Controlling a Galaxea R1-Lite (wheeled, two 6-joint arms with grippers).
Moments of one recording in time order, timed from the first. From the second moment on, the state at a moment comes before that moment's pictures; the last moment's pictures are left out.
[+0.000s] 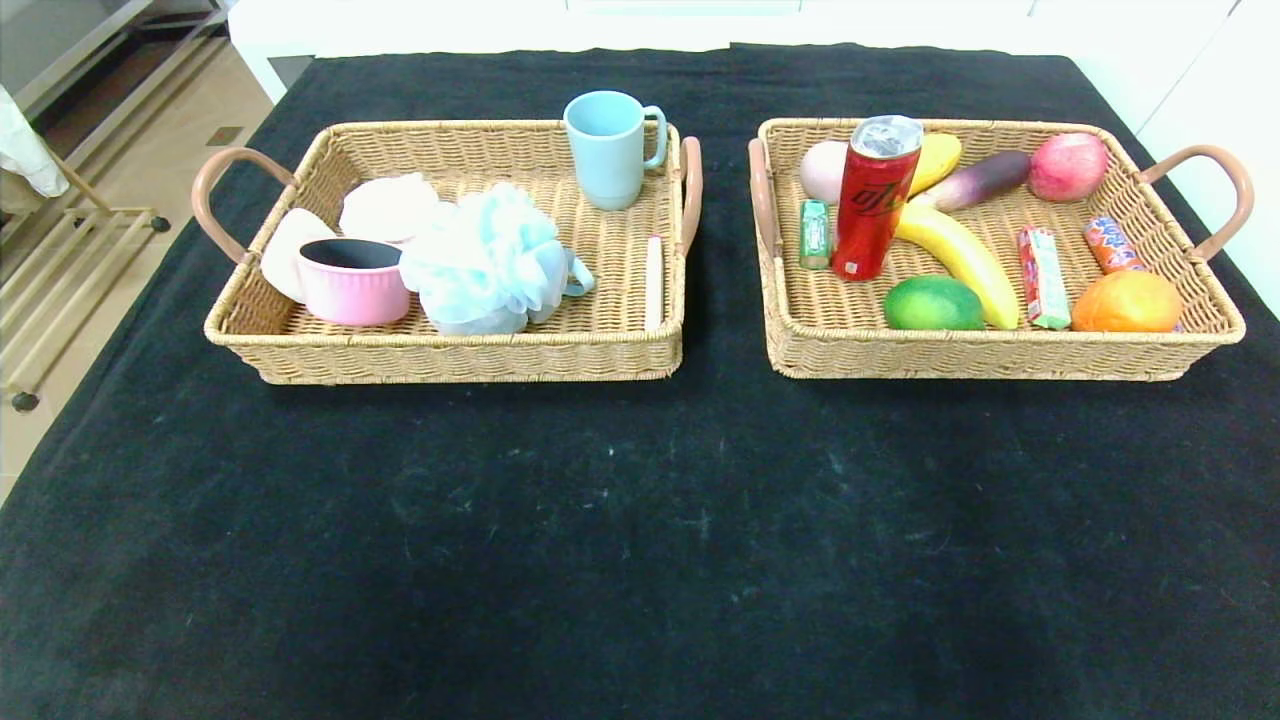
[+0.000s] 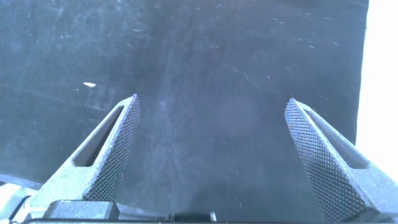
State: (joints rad) left arm -0.03 0.27 -0.89 0.57 -0.28 0.38; right arm 0.17 0.38 -1.04 0.90 0.00 -0.04
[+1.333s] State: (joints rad) left arm 0.00 0.00 -0.76 0.69 -0.19 0.14; right arm 0.00 0.01 -0.62 0.58 0.01 0.04
